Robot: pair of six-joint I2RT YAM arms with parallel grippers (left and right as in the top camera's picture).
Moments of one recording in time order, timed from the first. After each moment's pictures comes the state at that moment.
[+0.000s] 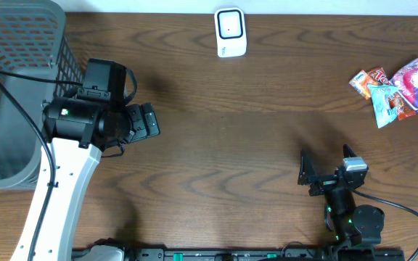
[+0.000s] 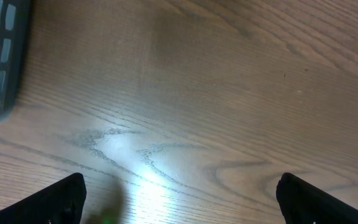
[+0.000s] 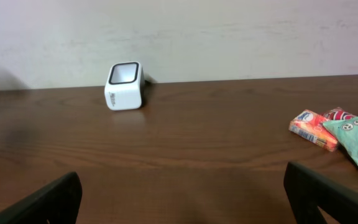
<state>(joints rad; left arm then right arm) -0.17 1.34 1.40 -1.30 0.01 -0.45 0.02 0.01 0.01 -0.06 -0.13 0.09</state>
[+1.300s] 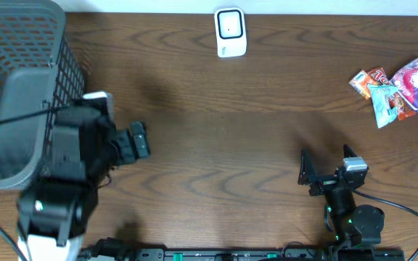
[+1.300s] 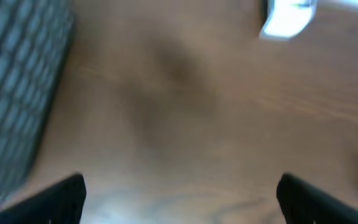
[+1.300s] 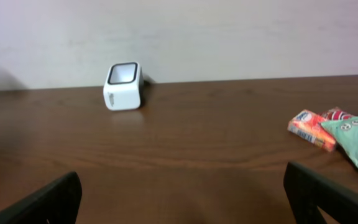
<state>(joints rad) -0.17 0.90 1.10 -0.96 0.01 -0.29 0.02 0.01 0.01 -0.06 -0.13 0.09</state>
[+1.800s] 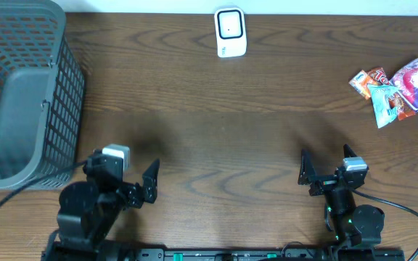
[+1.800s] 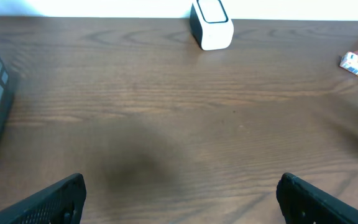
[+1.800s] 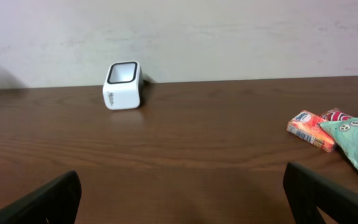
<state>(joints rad) -0.17 0.35 0.58 -0.68 0.16 -0.10 0.02 0.01 0.01 -0.06 -0.13 0.09</state>
